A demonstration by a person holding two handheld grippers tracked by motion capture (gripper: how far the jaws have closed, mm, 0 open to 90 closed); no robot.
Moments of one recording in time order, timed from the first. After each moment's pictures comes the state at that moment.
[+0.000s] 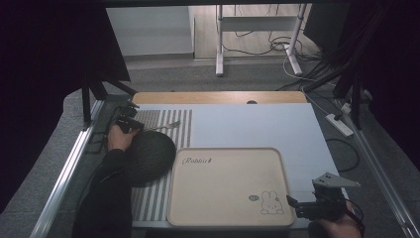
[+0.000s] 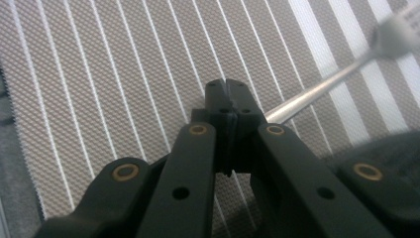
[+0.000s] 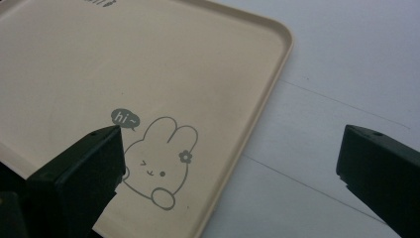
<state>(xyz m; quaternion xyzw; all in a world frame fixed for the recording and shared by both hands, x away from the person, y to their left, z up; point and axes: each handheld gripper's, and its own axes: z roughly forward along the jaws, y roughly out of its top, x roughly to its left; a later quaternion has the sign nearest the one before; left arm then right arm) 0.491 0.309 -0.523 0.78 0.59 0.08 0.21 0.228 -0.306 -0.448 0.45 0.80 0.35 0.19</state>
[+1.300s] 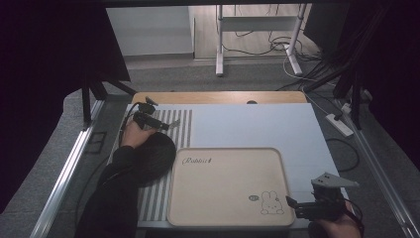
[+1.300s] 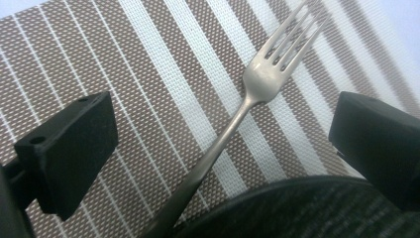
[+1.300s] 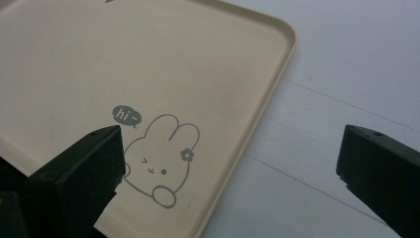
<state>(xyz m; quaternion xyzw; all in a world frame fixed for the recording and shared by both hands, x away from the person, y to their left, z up) 0.510 0.248 -0.518 0.82 0.52 0.05 0.23 0.228 -0.305 -0.449 0.44 0.81 0.34 0.19</state>
